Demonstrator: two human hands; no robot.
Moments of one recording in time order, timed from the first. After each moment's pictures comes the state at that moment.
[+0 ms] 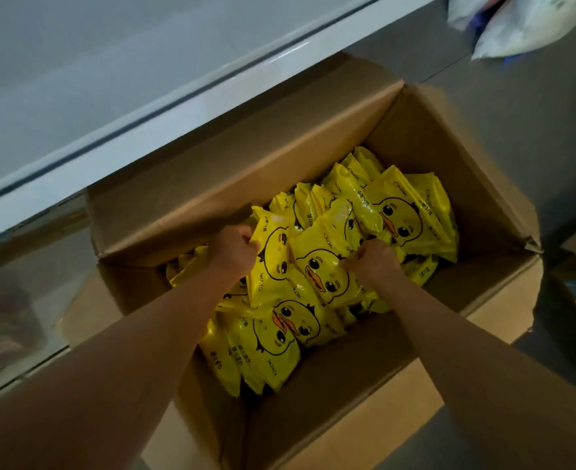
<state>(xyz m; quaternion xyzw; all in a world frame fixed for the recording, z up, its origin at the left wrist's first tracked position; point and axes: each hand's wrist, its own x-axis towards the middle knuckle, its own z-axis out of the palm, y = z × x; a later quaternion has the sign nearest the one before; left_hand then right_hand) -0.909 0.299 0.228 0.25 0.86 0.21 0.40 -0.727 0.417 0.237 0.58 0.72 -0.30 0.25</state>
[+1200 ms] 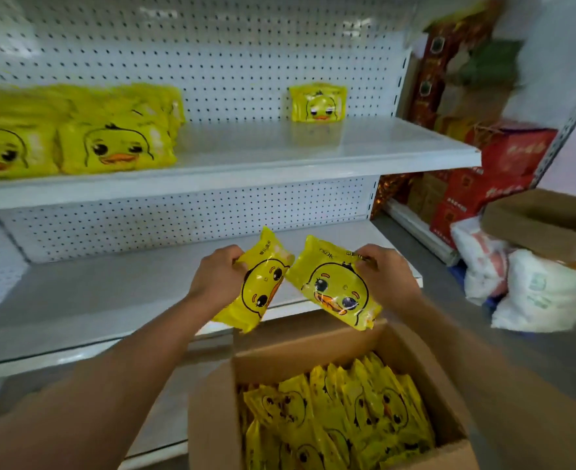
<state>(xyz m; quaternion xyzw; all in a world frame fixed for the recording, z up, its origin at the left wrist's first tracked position) -0.904 0.187 0.631 0.26 0.90 0.36 0.03 -0.750 0.391 0.634 0.28 0.89 -0.29 -0.21</state>
